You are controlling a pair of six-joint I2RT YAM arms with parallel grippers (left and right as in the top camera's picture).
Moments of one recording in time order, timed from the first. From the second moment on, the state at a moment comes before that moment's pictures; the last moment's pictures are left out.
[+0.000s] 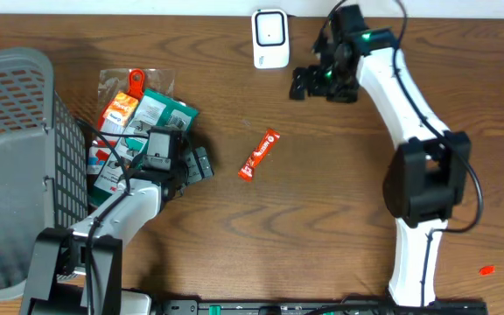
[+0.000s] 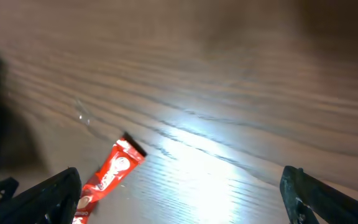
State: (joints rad) left arm -0.18 1.55 0.66 -0.10 0.17 -0.44; right arm 0.23 2.25 1.99 -1.08 -0.33 0.21
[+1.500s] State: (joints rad) left arm -0.45 1.58 0.65 0.01 0.16 -0.82; right arm 0.28 2.36 1.99 -1.11 -0.41 0.20
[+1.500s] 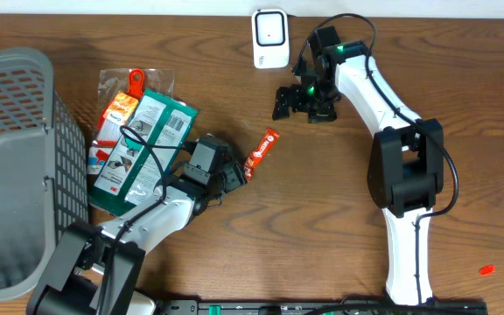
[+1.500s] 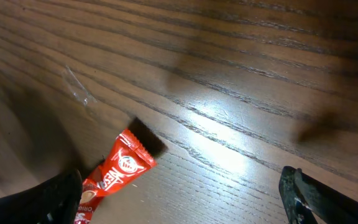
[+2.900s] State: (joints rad) left arm -0.50 1.62 0.64 0.12 0.18 -0.80; right arm 0.28 2.36 1.99 -1.11 -0.30 0.20
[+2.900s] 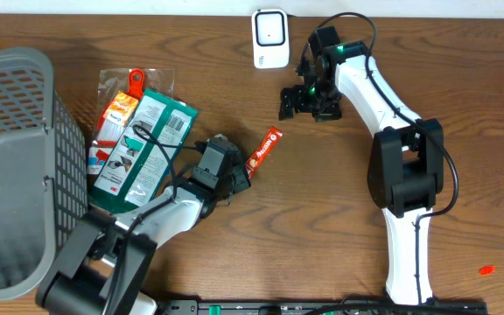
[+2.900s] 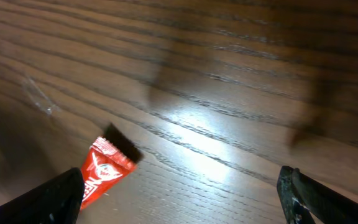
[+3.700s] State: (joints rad) left arm -0.50 1.10 0.63 0.12 0.37 -0.27; right arm 0.28 2.36 1.99 -1.11 -0.21 0.20
